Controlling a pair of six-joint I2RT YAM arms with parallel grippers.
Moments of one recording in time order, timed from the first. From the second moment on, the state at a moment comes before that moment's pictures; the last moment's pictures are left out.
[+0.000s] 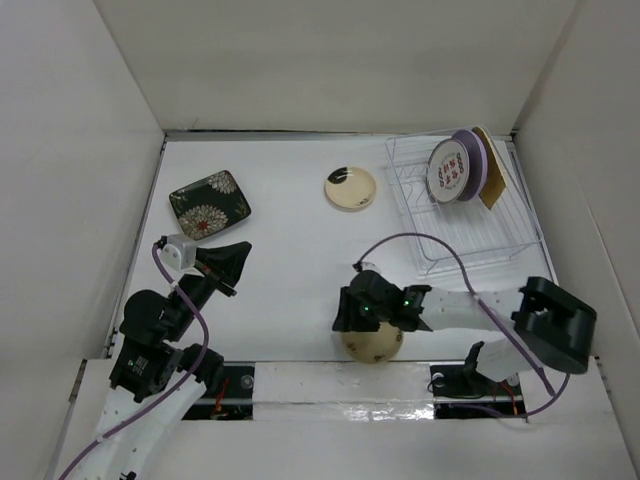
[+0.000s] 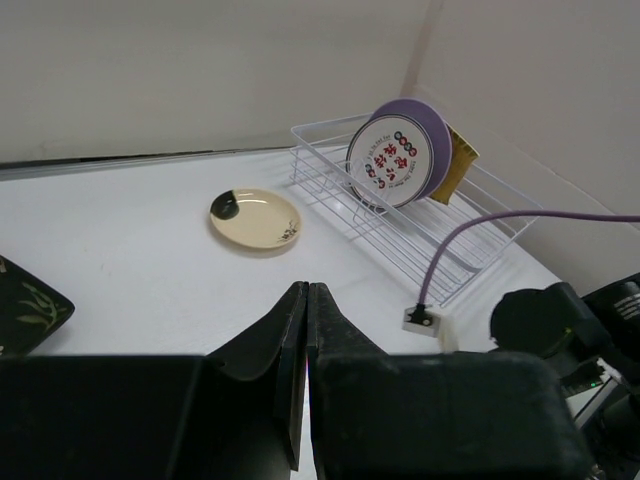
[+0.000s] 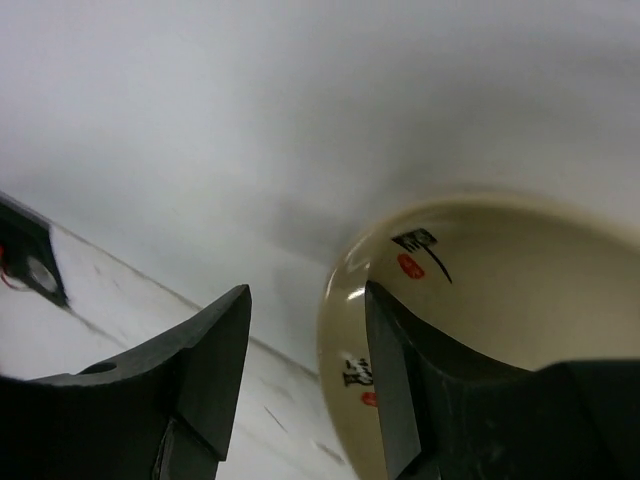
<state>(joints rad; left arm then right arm) -0.46 0.24 0.62 -0.22 0.12 -0.29 1.06 1.34 0.57 -0.15 0.01 1.02</state>
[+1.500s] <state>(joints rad) -0.46 0.30 0.62 -0.22 0.13 -0.29 0.67 1.25 0.98 0.00 0.48 0.48</state>
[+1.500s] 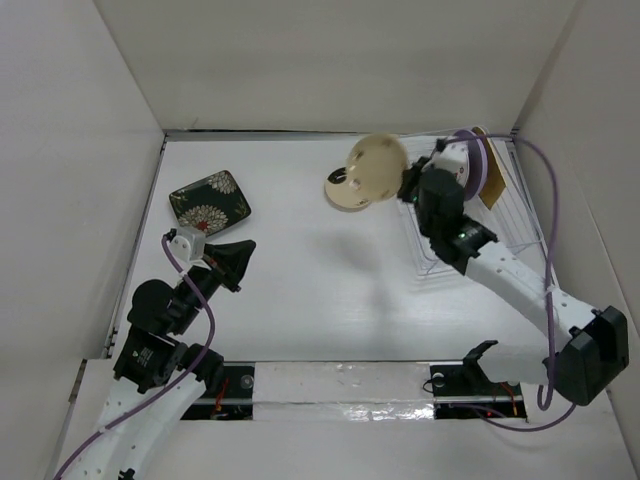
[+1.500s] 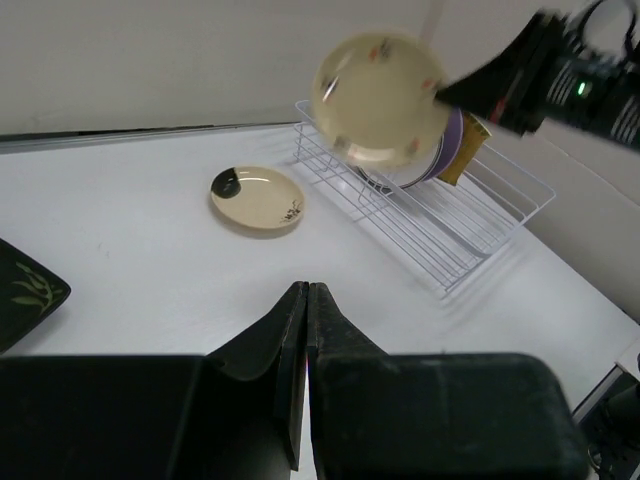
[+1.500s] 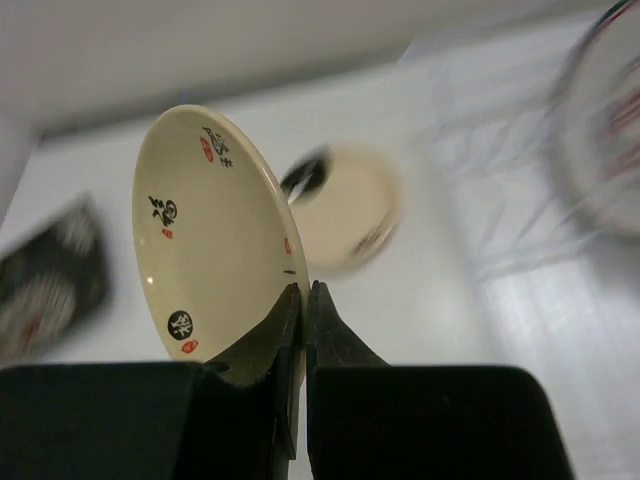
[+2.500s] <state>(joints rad) -0.48 0.20 0.62 -0.22 0.16 -0.29 0.32 1.72 1.14 0.49 0.93 -0.34</state>
